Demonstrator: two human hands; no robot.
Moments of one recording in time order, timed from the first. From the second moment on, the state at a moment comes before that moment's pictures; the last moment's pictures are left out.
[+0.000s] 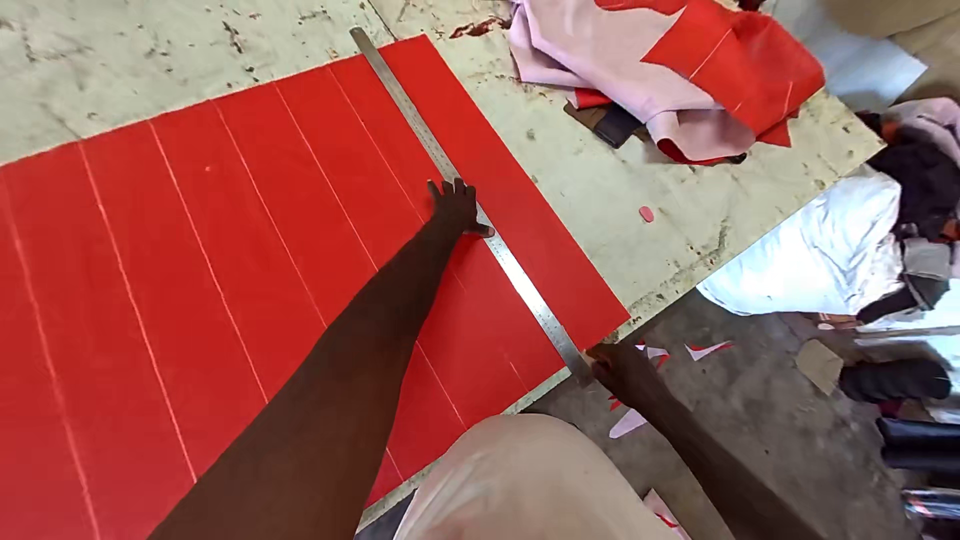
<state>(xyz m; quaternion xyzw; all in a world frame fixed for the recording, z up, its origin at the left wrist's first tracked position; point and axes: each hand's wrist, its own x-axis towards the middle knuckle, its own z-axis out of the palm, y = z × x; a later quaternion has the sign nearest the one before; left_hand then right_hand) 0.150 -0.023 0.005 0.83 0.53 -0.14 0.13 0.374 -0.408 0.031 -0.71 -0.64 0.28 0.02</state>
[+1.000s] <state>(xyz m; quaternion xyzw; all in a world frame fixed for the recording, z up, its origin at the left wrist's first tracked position) 0.125 -0.022 -0.028 0.85 0.50 0.00 0.17 0.306 -0.150 -0.020 -0.67 -0.68 0.17 0.24</state>
